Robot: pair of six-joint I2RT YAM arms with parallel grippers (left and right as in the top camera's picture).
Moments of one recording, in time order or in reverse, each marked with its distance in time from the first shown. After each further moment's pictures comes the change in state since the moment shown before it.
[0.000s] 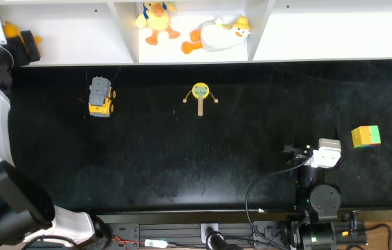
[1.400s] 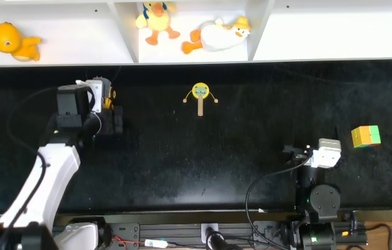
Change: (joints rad) left arm -0.418 -0.362 -0.671 -0.026 -0.090 -0.151; right arm 0.000 0.000 0.000 0.001 0.000 0.000
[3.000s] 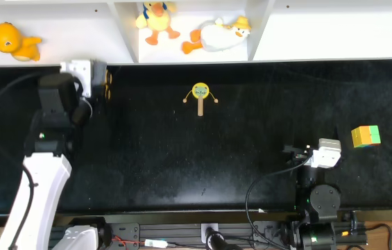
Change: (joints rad) left arm -0.015 -0.143 0.143 -0.031 -0.010 0.020; right arm 0.000 0.000 0.000 0.000 0.000 0.000
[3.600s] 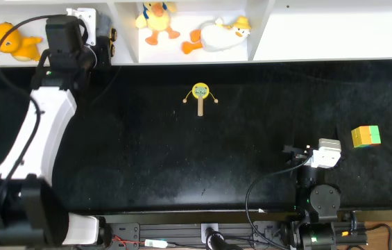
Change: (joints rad) left arm -0.018 0.431 0.403 0.050 0.011 0.000; right arm 0.000 0.000 0.000 0.000 0.000 0.000
